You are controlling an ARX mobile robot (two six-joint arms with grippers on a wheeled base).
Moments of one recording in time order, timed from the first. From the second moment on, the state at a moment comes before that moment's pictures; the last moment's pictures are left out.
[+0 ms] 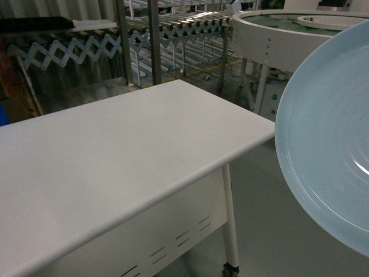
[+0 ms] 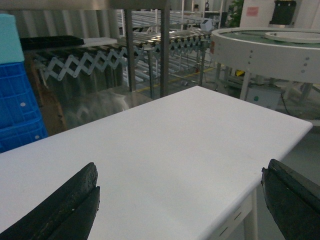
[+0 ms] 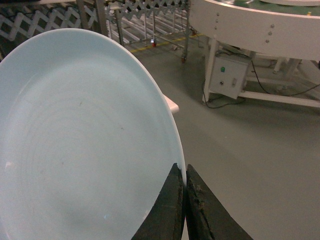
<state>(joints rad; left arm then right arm) 0.00 0.01 0.01 0.00 0.00 0.00 0.09 0.70 0.27 0.26 0.00 0.01</state>
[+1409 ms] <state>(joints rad) 0.00 0.01 0.01 -0.01 0.00 0.00 0.09 0.70 0.27 0.26 0.00 0.01</state>
